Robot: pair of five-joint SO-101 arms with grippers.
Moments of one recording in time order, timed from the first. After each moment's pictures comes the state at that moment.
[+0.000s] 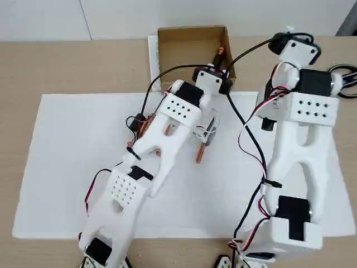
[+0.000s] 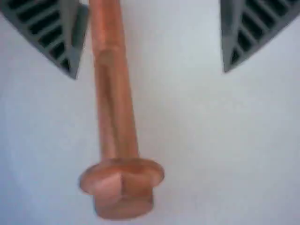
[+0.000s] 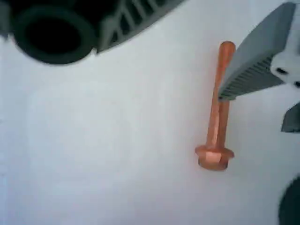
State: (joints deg) left arm 28.3 50.4 -52.7 99.2 8.3; right arm 5.5 2.0 -21.4 98.8 -4.2
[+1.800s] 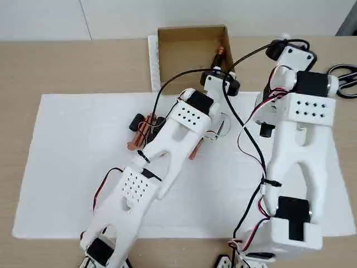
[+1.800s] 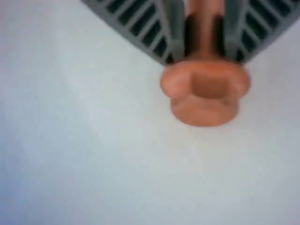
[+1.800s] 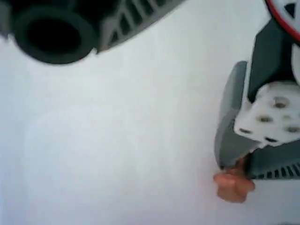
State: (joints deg) left arm 31.1 59.1 -60.8 93.8 14.5; right arm 5.5 1.8 -17.6 98.8 -4.2
